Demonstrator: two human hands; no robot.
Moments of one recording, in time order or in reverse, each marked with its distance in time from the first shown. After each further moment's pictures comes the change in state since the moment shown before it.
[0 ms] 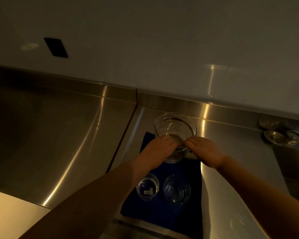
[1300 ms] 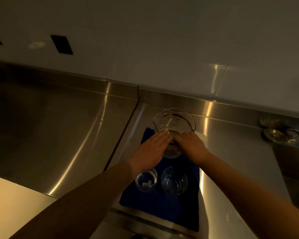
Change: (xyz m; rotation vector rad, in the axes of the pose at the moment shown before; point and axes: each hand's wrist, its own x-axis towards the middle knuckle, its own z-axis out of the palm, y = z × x) left_hand -0.037 0.009 0.010 -0.002 0.028 -0.081; right_hand 0.017 -0.030 0.019 -0.010 -0.012 0.184
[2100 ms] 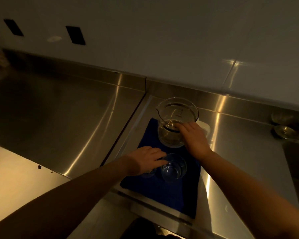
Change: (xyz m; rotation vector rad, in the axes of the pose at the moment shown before) left_hand -0.059 0.013 0.008 0.212 -0.351 0.328; right_hand -0.023 -0.007 0.013 0.083 0.157 0.047
